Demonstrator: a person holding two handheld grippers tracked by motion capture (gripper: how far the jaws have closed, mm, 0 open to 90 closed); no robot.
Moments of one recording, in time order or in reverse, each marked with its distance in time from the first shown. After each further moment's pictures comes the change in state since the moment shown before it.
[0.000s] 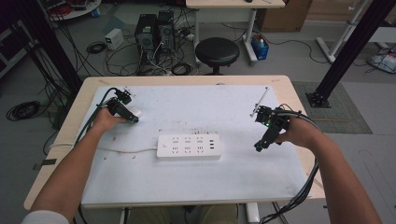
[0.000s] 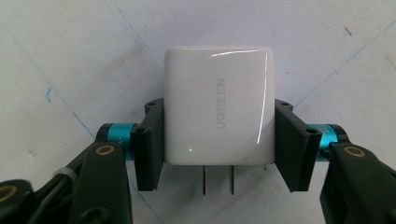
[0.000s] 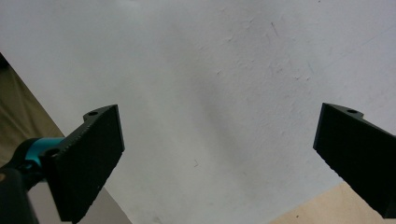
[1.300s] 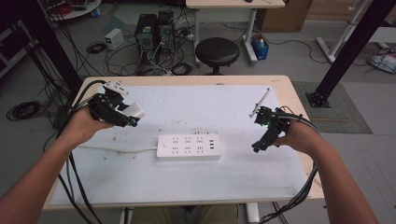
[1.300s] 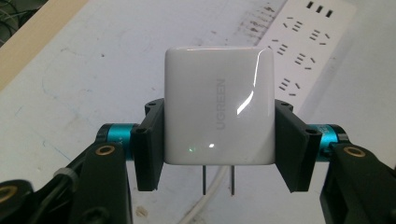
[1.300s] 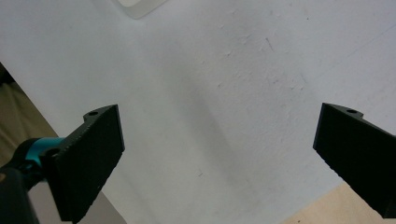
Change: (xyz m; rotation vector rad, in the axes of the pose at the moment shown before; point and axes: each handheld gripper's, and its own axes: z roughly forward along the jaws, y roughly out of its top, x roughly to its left) left arm -0.107 -0.013 -0.168 -0.229 -0.118 0.243; right arm 0.016 -0.002 -0.008 -0.067 -0.053 0.027
